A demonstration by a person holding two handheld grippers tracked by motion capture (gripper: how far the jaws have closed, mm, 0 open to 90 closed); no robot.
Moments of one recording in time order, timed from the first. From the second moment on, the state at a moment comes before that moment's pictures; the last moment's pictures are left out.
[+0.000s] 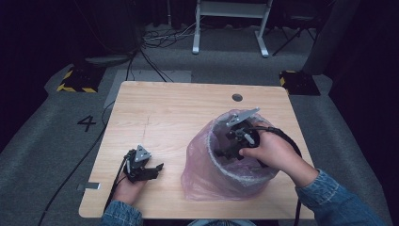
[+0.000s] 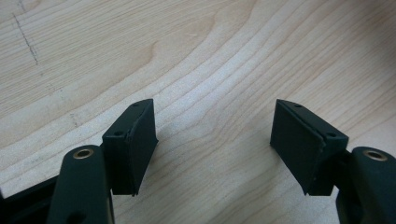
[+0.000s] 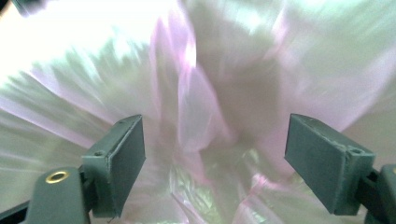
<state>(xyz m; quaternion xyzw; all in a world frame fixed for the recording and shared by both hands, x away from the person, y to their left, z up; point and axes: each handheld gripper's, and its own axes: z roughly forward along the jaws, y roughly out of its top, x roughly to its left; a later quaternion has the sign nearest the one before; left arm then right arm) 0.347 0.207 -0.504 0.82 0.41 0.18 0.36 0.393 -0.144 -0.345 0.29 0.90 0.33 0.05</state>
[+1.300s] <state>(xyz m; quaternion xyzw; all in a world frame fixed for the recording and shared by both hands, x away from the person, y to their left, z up) 0.351 0.206 -0.504 0.82 0.42 0.18 0.36 0.351 -0.301 -0.277 0.35 0.79 0.47 0.18</state>
